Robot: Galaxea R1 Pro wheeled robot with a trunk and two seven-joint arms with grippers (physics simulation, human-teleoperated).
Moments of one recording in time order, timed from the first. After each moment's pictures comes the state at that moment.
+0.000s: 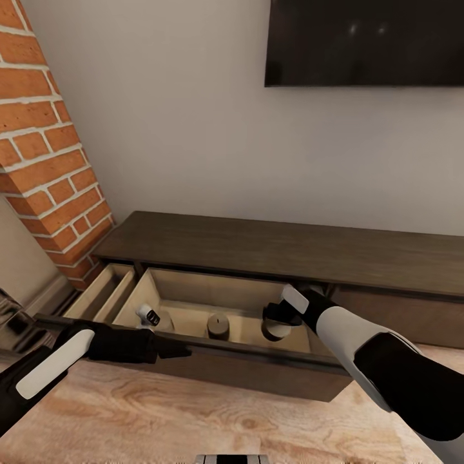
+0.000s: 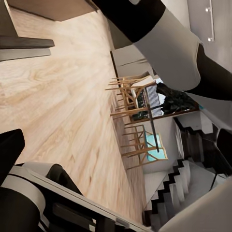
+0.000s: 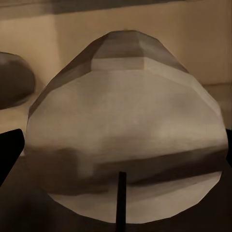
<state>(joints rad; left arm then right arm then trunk) -0.62 0.60 -0.64 -1.39 1.32 0.99 -0.86 -1.17 0.07 0.62 -0.17 -1.04 0.70 -0.34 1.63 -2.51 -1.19</state>
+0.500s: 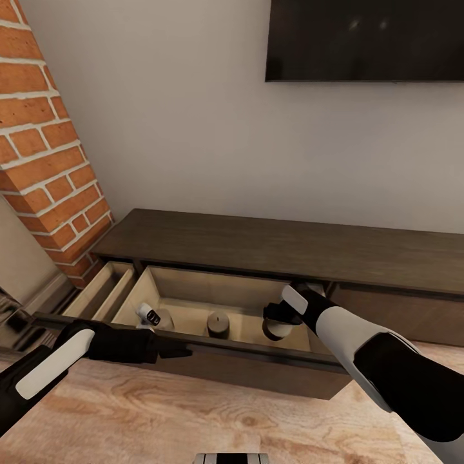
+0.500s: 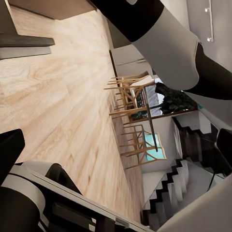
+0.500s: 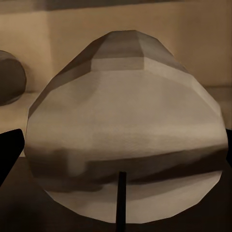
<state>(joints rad) -0.62 0.60 -0.64 -1.39 1.32 0.99 -0.86 -1.17 0.07 0.63 -0.17 -1.03 0.69 -0.34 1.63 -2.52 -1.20</state>
